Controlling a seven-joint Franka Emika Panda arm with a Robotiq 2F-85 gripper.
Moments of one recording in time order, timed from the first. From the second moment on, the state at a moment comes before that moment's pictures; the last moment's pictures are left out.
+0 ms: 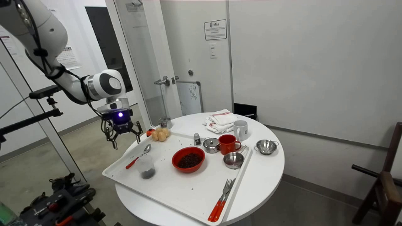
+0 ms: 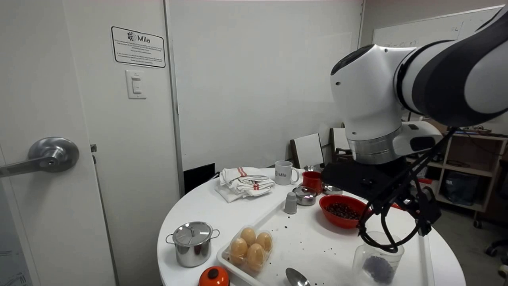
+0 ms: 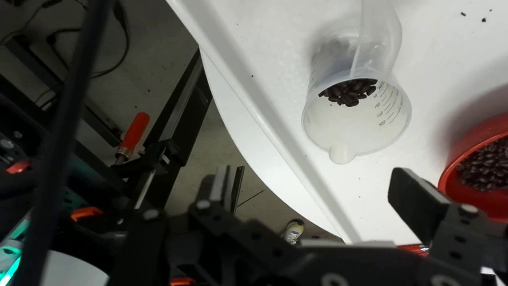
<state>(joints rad) 0.36 0.40 0.04 -2.15 -0.26 2.14 2.61</state>
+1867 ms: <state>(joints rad) 0.33 0.65 0.02 -1.95 -0.22 2.24 2.43</state>
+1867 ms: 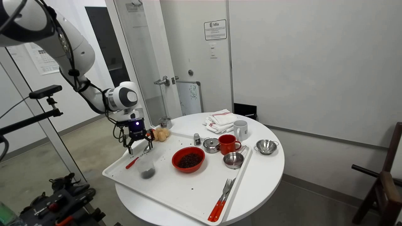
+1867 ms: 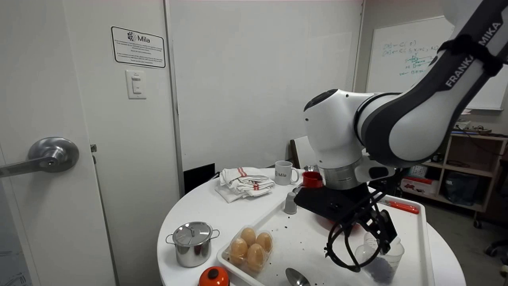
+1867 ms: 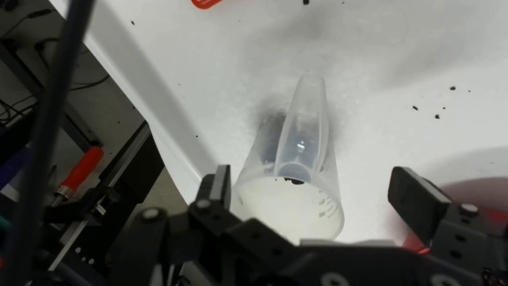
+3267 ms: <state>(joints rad) 0.34 0.63 0.04 -1.95 -0.20 2.27 2.34</state>
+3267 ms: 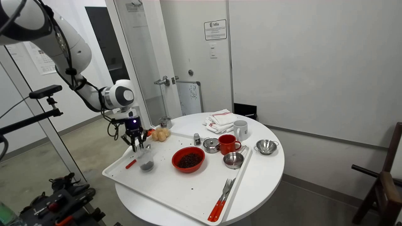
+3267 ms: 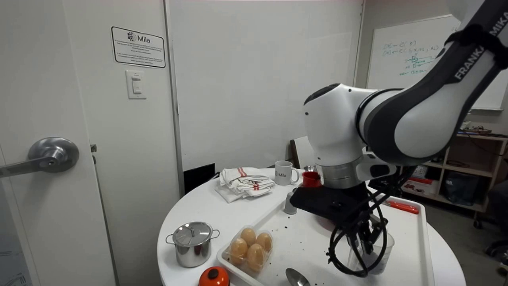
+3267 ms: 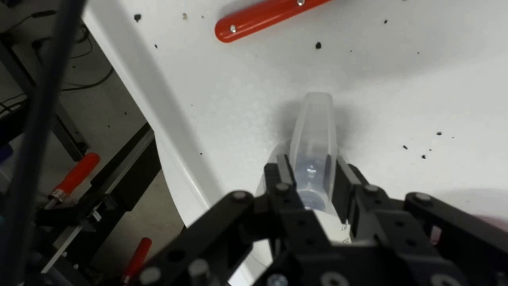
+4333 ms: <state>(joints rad) 0.31 0.60 0.00 -1.66 -0.27 1.83 2.02</state>
